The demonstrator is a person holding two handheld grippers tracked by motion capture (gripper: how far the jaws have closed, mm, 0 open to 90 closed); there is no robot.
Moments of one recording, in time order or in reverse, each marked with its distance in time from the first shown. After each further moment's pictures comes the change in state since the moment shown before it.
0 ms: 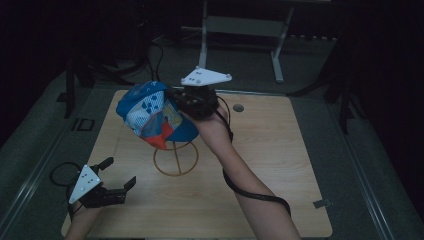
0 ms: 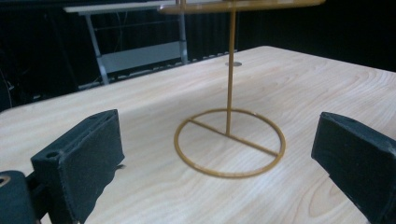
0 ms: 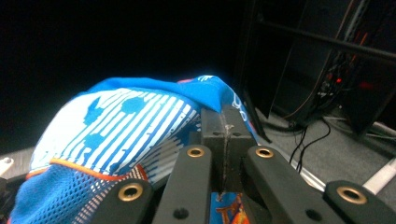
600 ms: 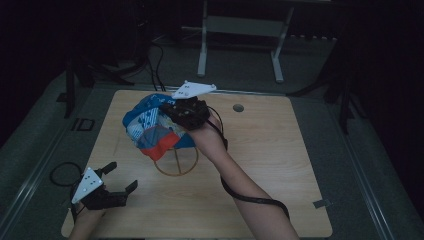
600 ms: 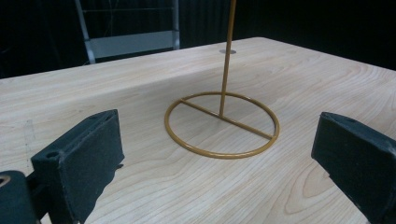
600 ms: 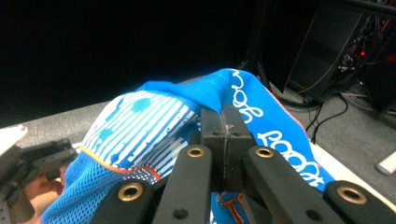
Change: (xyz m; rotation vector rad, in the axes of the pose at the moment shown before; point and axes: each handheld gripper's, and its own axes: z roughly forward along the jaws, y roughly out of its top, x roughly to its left) left arm 0.003 -0.018 0.006 0.017 -0.042 -0.057; right arm 0.007 -0.031 0.024 0.116 0.049 -0.008
